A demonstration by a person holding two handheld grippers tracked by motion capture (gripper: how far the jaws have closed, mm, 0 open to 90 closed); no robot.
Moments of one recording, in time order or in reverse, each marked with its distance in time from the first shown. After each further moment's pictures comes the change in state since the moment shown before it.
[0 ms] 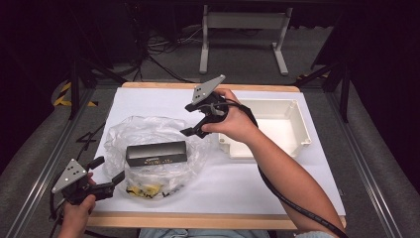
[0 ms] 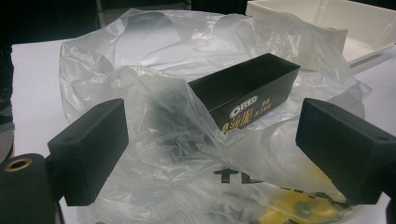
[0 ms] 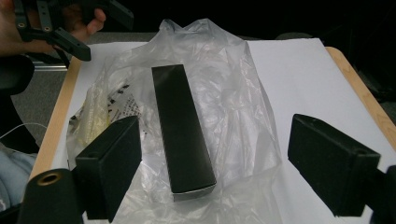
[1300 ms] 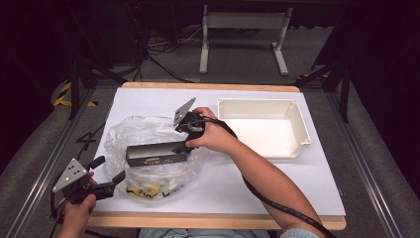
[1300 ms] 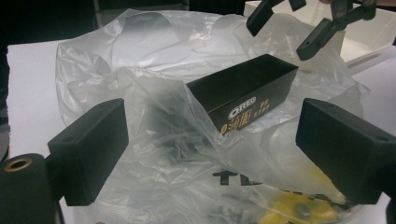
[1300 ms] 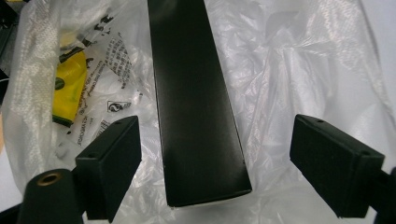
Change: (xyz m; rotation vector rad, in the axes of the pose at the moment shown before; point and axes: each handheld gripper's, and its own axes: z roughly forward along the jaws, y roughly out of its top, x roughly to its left) left arm 0.001 0.000 0.001 0.000 -0.011 0.001; right arm -0.003 -0.036 0.094 0.190 0.108 0.016
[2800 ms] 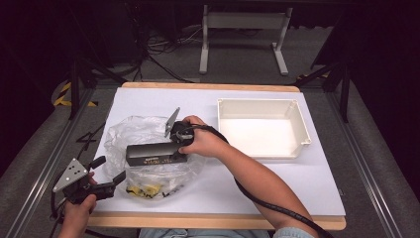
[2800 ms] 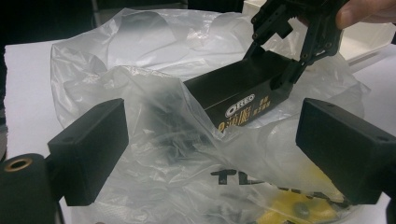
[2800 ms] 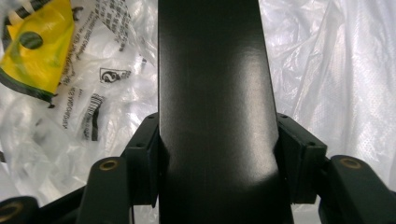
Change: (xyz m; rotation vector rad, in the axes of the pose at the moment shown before) left arm 0.000 0.000 0.001 0.004 -0.002 0.004; right arm 0.003 0.004 0.038 0.175 0.061 -0.041
